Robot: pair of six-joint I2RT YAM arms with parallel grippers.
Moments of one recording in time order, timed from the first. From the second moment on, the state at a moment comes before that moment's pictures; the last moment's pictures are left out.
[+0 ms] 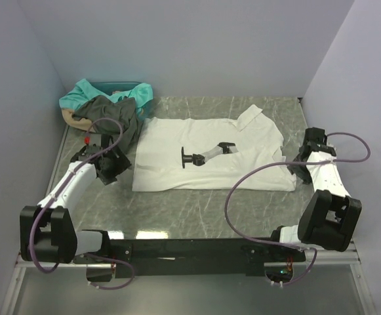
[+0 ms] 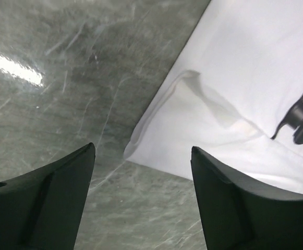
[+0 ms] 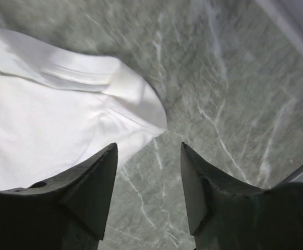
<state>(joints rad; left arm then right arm) -0.07 1.27 0.81 -0.59 0.03 -0.72 -0.32 1.37 0.94 -0.76 0.27 0.50</state>
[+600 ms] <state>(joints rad) -0.36 1.62 1.09 -0.44 0.05 -0.76 0.06 1.48 1.09 -0.54 0.03 0.53</state>
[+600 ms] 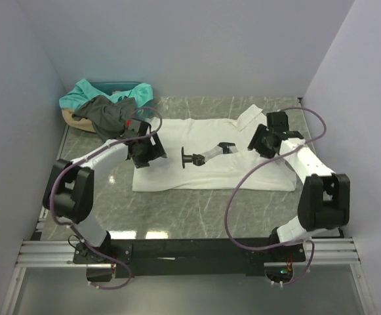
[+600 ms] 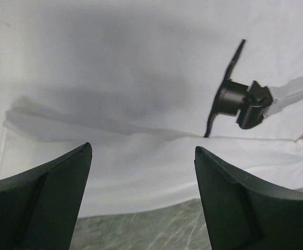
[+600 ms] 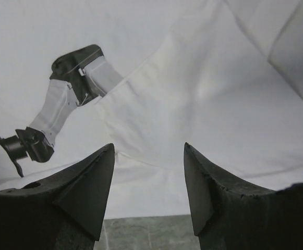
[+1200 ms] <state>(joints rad) -0.35 1.72 0.99 -0.26 0.09 -0.77 0.07 1.70 0.99 -0.44 -0.07 0.49</state>
